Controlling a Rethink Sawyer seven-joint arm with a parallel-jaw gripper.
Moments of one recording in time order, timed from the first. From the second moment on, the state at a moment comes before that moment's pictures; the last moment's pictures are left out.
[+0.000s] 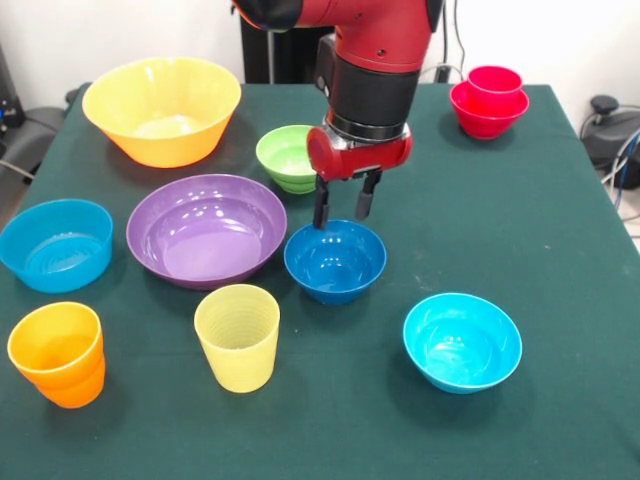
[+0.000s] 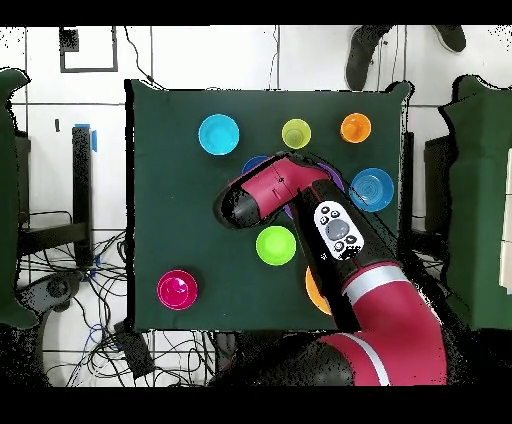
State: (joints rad) arm -0.49 -0.54 0.56 1.58 -0.97 0.71 1.80
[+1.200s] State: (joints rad) arm -0.48 -0.53 0.56 1.58 -0.97 0.65 1.80
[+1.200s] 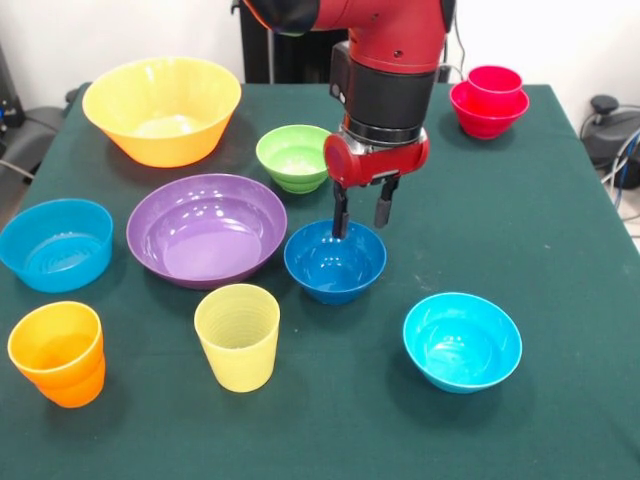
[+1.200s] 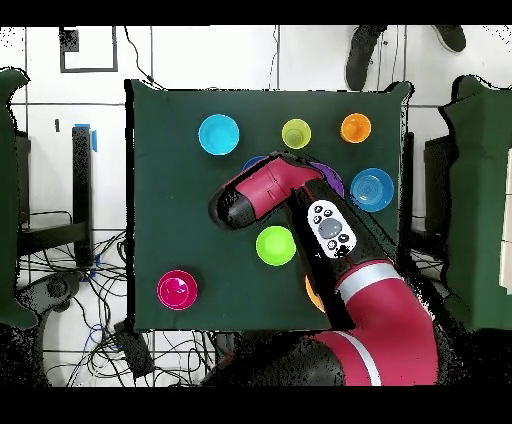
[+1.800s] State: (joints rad) arm -0.48 -0.49 0.56 1.57 -0.97 0.65 1.80
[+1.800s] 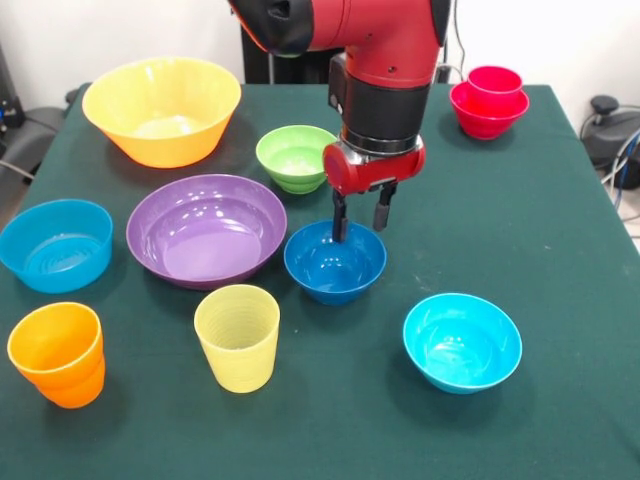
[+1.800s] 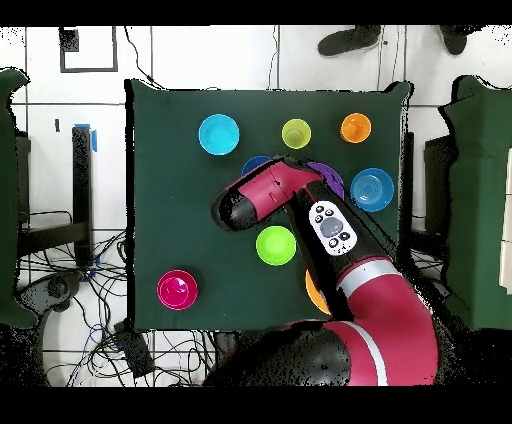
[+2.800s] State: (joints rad) arm -0.49 -0.44 0.56 1.57 -0.97 0.65 1.80
